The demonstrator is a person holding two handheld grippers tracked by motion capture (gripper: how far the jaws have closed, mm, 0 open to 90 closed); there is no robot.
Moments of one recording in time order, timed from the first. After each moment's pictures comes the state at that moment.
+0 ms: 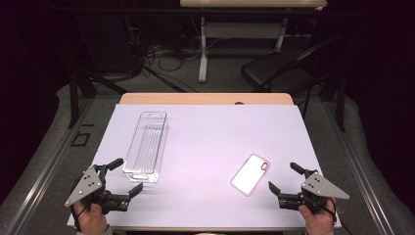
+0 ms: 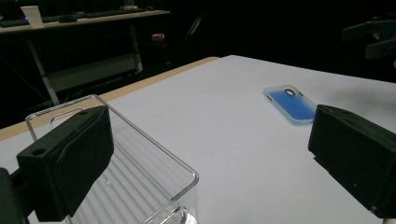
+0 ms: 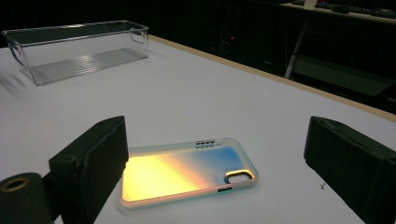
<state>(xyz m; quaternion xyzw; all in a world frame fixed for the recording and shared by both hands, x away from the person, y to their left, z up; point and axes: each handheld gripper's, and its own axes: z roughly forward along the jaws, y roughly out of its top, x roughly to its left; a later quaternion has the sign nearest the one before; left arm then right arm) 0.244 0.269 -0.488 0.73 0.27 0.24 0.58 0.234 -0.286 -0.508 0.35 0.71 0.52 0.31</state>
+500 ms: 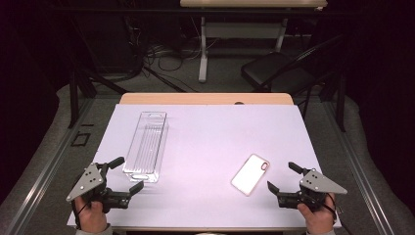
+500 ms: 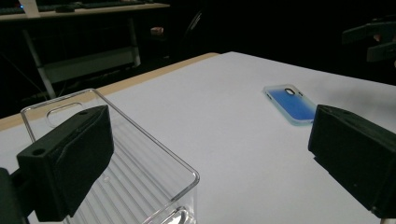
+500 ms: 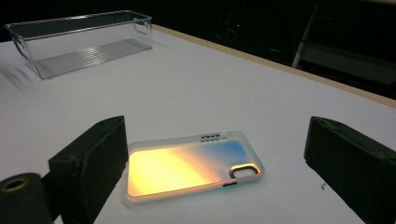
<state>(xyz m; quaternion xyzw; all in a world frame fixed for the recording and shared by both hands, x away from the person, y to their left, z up) 0.250 0.267 -0.484 0.73 0.28 0.23 0.58 0.239 -0.284 -0.504 0.35 0.73 0.51 0.29</state>
